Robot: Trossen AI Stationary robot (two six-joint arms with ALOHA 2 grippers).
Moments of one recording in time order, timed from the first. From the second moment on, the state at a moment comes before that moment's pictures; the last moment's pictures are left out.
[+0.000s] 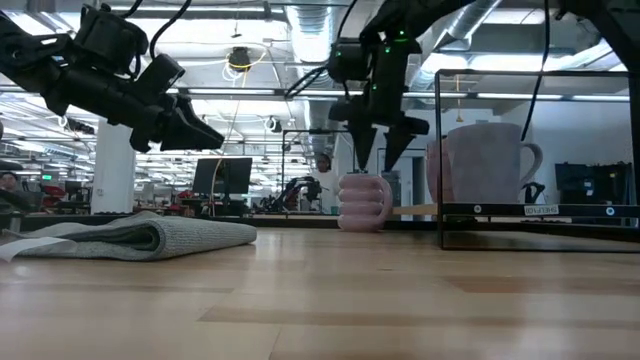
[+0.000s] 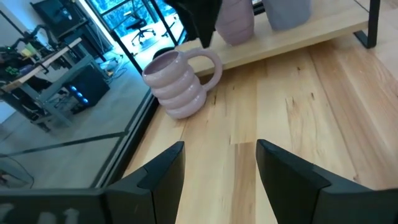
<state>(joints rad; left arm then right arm) 0.43 0.88 0.17 0.46 0.07 0.47 -0.39 1.98 1.70 -1.08 0.12 0.49</state>
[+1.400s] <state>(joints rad) 0.43 0.88 0.17 0.43 0.04 0.49 -0.43 2.03 1.70 -1.06 0.11 0.49</state>
